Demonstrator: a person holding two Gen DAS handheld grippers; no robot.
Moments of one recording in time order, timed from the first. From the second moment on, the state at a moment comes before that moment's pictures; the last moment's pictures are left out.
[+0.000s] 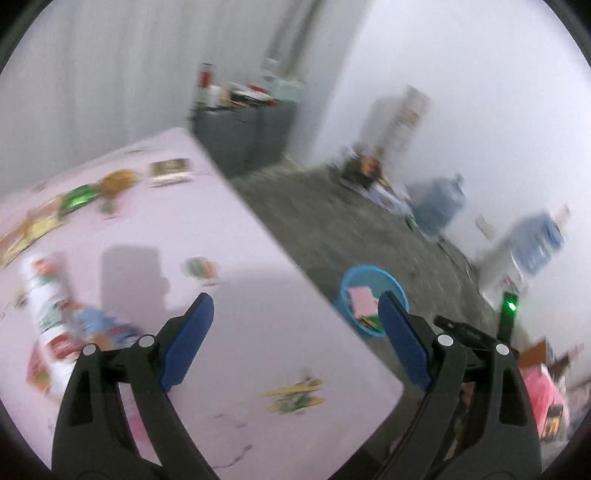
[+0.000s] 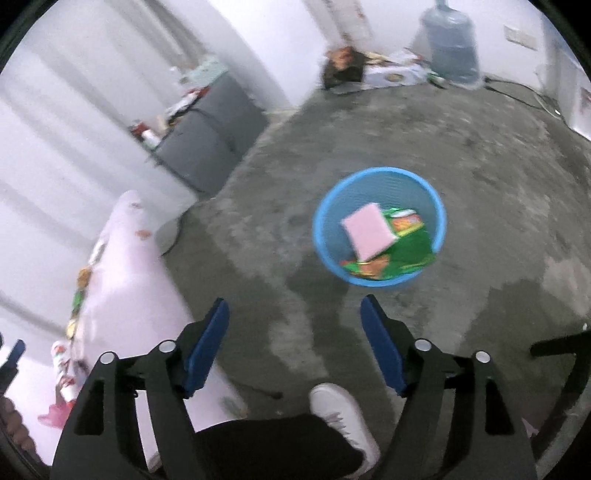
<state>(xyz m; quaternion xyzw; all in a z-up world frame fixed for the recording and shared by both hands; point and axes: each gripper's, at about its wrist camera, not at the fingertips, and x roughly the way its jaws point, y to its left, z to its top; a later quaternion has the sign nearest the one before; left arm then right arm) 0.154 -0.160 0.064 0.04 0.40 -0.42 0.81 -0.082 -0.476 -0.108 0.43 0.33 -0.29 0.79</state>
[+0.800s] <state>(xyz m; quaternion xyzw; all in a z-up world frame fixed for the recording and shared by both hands) 0.236 0.032 0.018 -0.07 0.43 -0.25 0.86 0.085 -0.320 -0.047 0.36 0.41 -0.04 0.84</state>
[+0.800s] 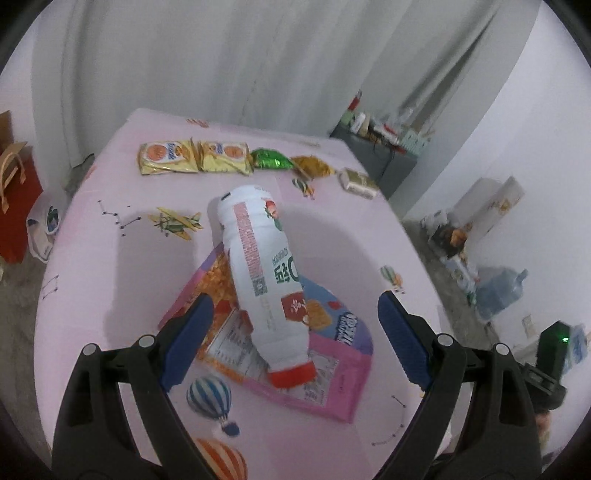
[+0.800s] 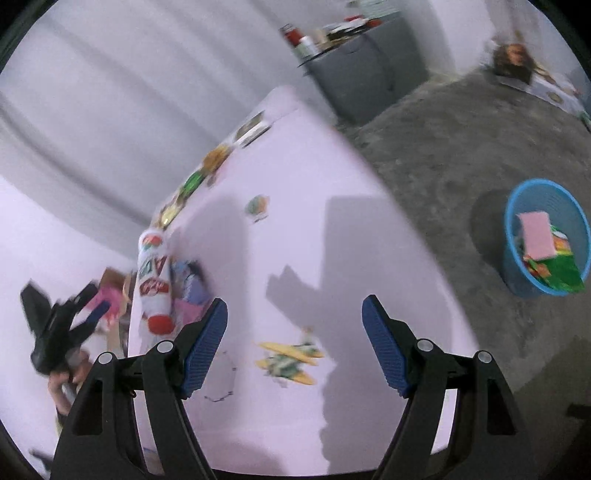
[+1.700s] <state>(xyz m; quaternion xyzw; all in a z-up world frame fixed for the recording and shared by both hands) 0.293 0.020 -0.032 -0.07 0.46 -0.20 0.86 0.201 -0.243 -0.061 0.33 0.48 0.13 0.80</state>
